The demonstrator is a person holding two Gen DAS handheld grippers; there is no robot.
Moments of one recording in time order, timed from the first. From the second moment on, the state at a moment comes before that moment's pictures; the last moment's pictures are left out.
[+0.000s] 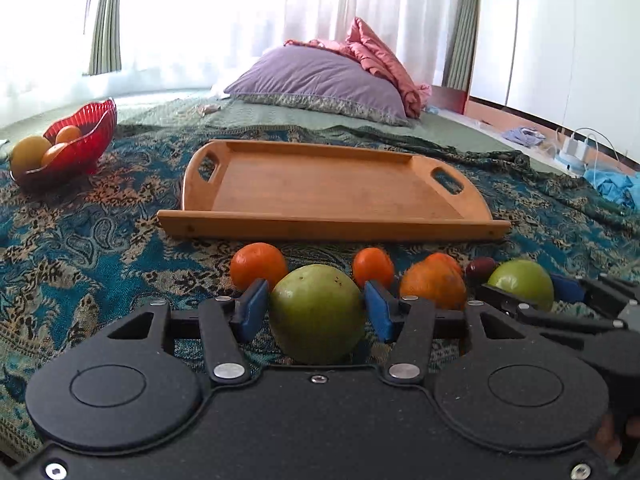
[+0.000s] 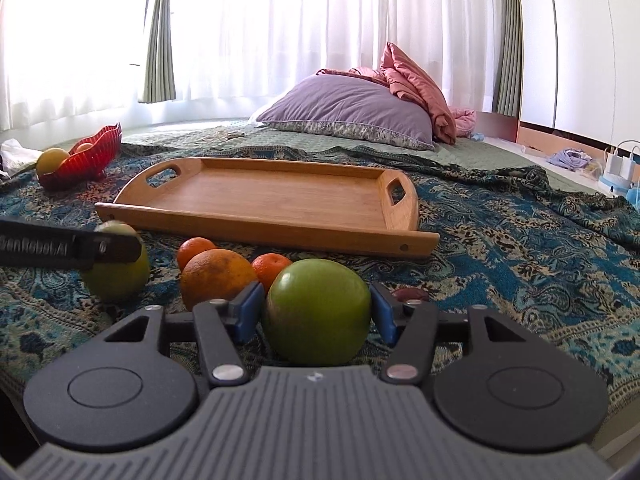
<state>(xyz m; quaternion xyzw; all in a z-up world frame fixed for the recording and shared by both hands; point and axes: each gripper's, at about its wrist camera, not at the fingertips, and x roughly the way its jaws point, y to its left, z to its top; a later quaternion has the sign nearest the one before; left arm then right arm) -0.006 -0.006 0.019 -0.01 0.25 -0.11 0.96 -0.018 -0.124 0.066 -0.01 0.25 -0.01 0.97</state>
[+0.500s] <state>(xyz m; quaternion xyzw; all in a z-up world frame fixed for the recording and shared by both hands) 0.029 -0.004 0.012 -0.04 0.30 -0.14 0.94 -0.019 -0.123 0.061 -0.01 0.25 -0.01 0.97</state>
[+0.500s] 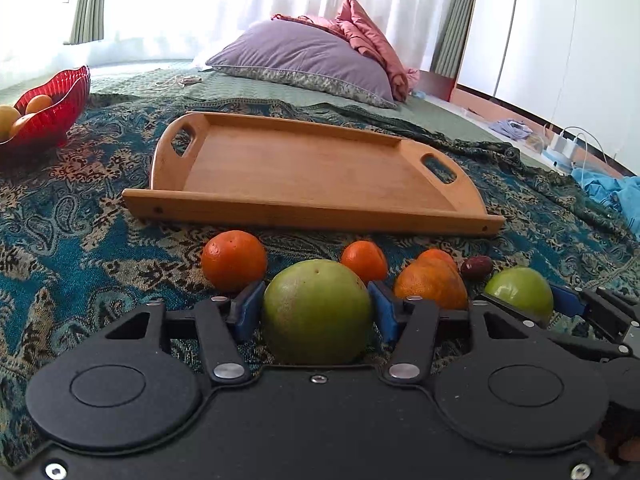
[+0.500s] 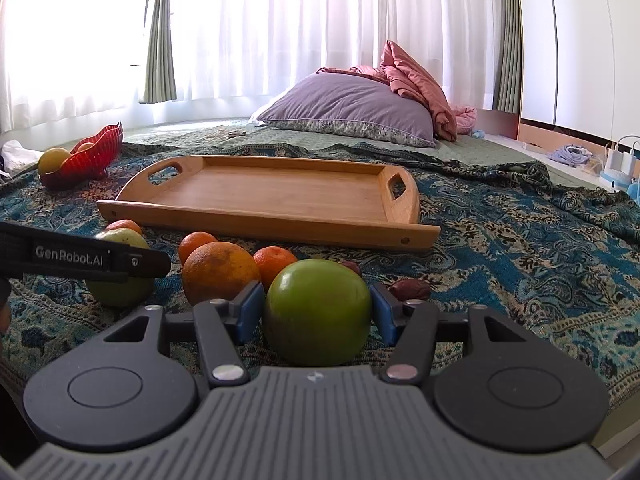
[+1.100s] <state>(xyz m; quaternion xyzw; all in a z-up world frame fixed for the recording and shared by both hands) 0.058 0.016 0.077 -0.01 0.24 -0.14 0.96 0.010 -0.149 0.100 0.06 0.20 -0.02 0.98</state>
